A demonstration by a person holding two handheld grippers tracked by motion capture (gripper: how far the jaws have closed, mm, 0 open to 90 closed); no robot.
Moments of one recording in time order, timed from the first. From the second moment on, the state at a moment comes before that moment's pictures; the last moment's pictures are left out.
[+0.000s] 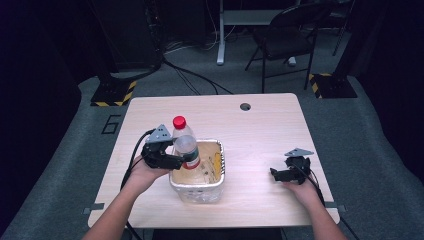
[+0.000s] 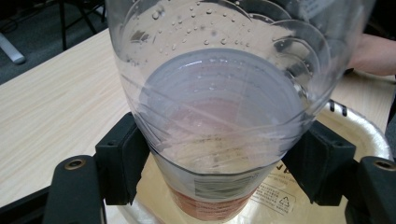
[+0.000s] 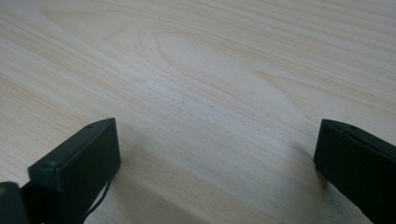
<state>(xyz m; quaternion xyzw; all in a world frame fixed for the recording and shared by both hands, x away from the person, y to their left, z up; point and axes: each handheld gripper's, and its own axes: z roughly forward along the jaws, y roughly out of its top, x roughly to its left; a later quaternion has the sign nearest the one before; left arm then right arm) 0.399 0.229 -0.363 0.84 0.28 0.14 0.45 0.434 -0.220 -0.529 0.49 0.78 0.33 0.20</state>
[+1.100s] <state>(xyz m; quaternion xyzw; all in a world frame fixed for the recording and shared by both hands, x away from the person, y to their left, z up) 0.396 0.232 -0.398 0.85 0.27 0.14 0.43 0.433 -0.219 -0.528 0.49 0.78 0.33 0.20</state>
